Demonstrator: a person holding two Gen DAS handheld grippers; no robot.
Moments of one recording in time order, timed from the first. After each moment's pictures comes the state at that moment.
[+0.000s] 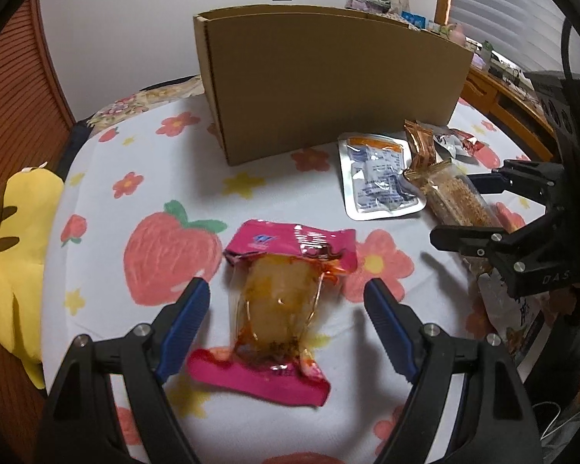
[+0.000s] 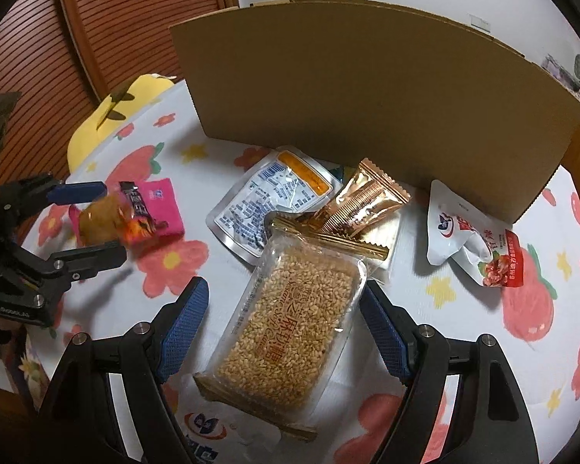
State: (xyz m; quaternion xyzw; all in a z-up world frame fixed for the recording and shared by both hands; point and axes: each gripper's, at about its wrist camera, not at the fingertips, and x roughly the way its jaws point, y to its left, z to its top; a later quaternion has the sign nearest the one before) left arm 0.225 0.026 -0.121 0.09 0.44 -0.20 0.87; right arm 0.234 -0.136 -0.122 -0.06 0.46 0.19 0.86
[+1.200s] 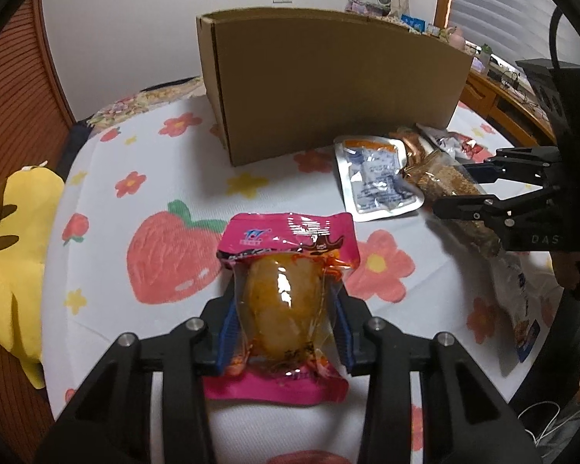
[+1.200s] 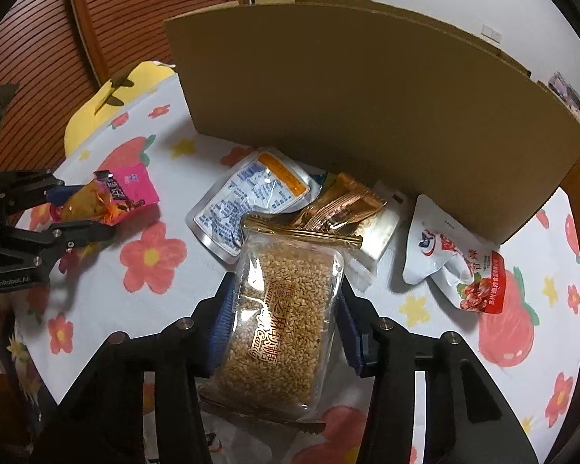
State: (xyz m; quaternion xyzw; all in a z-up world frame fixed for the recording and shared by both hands) left arm 0.223 0.034 -0.118 0.08 0.43 -0.20 0.87; right arm 0.244 -0.143 -0.116 -0.10 0.47 0.20 0.86
